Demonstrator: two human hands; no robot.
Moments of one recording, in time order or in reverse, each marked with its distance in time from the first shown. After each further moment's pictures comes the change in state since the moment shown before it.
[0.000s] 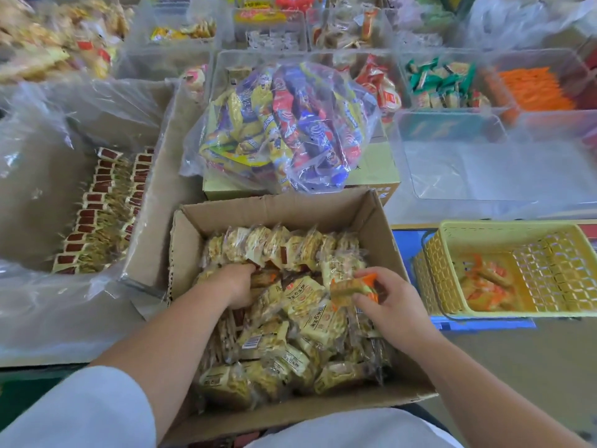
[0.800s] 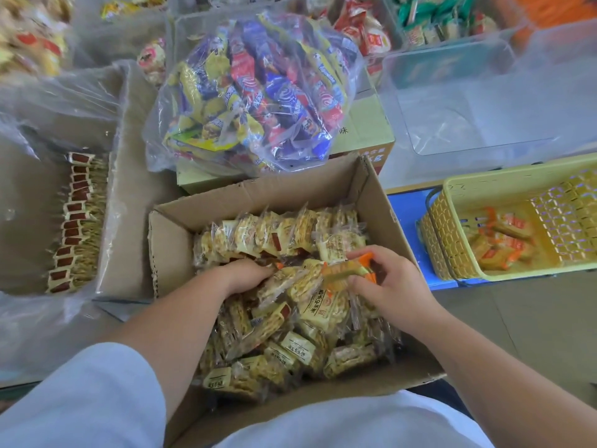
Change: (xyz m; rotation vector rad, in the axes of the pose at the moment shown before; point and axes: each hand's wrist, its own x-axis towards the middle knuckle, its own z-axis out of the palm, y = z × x) left_hand 0.033 0.011 0.007 -0.368 -0.287 -0.162; right_hand 0.005 0.016 0.007 0.140 -0.050 0.029
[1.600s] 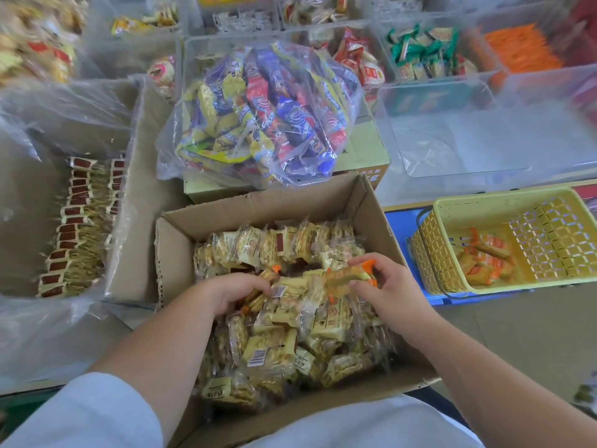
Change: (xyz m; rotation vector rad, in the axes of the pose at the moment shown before) left_hand -0.025 -0.016 0.001 -0.481 -0.177 -0.024; right_hand -0.002 -0.013 0.000 0.061 0.023 0.071
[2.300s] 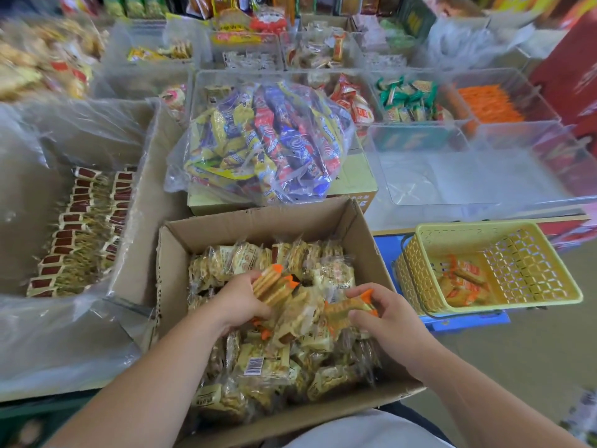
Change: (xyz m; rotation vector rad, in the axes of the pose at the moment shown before) left_hand -0.026 0.002 0.029 0.060 0.301 0.423; right_hand -0.032 -0.008 -0.012 -0.041 -0.045 0.061
